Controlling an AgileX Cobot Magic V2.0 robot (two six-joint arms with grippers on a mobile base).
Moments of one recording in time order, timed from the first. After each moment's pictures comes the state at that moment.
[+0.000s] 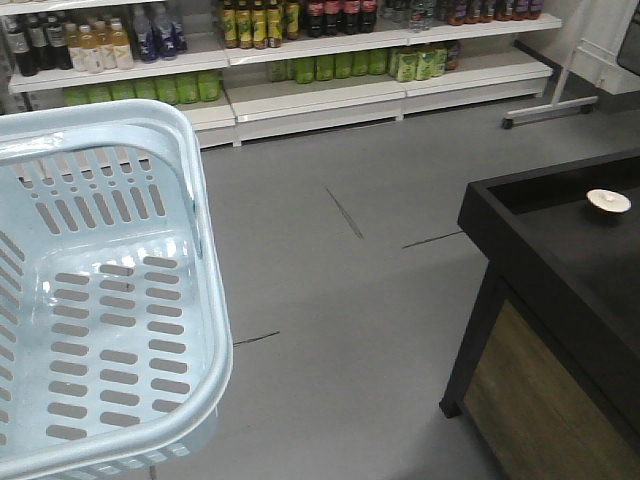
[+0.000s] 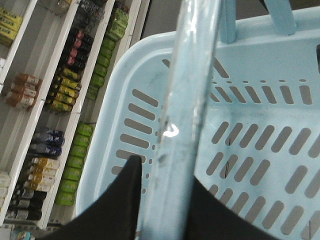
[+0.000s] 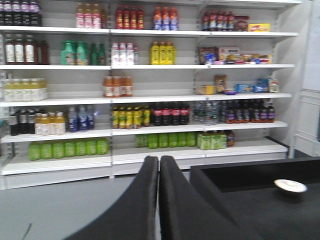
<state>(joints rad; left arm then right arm) -0.37 0.85 -1.15 -0.08 0.88 0.97 0.08 -0.01 0.03 -0.07 -0.07 0.07</state>
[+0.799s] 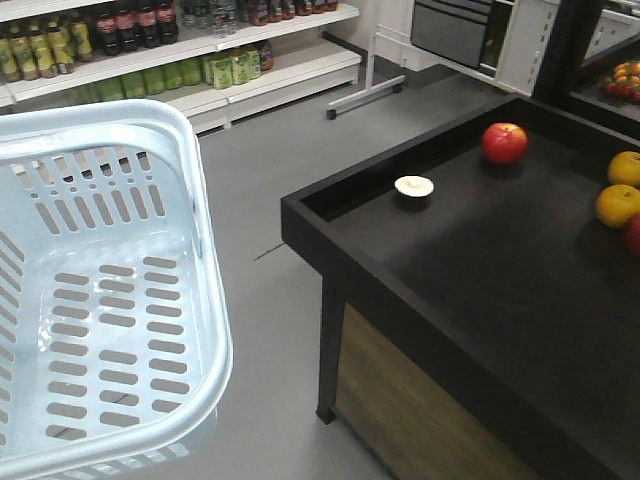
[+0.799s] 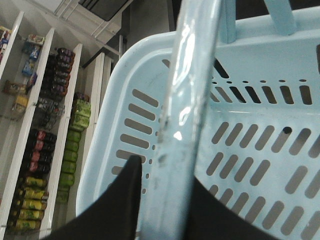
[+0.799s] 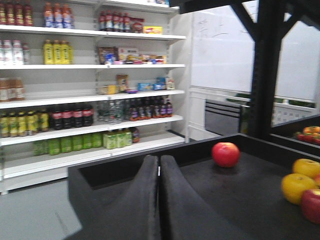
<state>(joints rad) -0.37 0.85 -1.15 -0.08 0.88 0.97 0.08 -0.01 0.03 -0.07 -0.07 0.07</state>
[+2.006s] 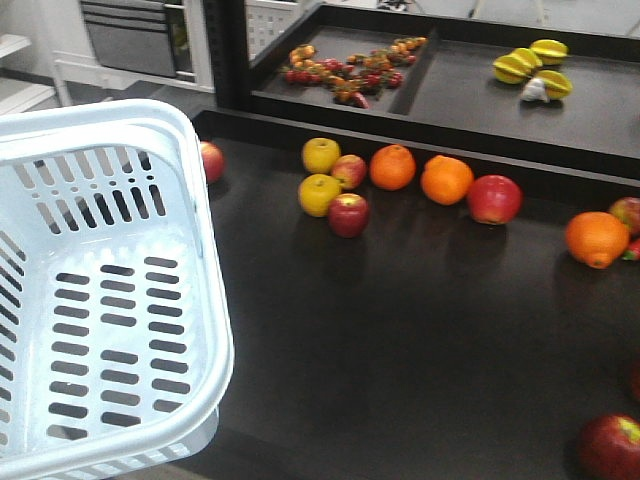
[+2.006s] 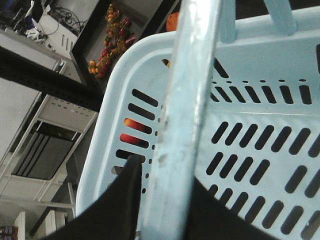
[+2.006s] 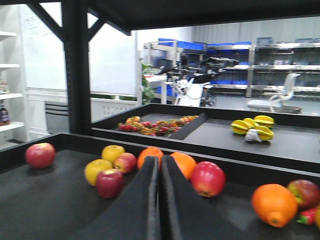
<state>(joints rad) -0.37 0.85 -1.15 -0.08 0.88 0.97 0.08 -0.01 0.03 -0.07 -0.07 0.07</state>
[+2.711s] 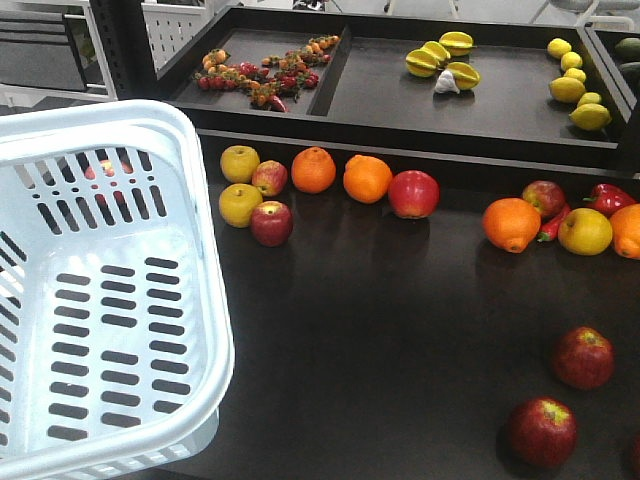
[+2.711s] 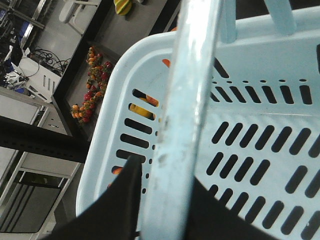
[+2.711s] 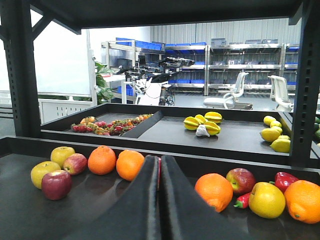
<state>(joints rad) -0.37 0.85 -1.15 -0.08 0.88 0.97 0.08 -0.01 0.03 -0.07 -0.07 0.07</state>
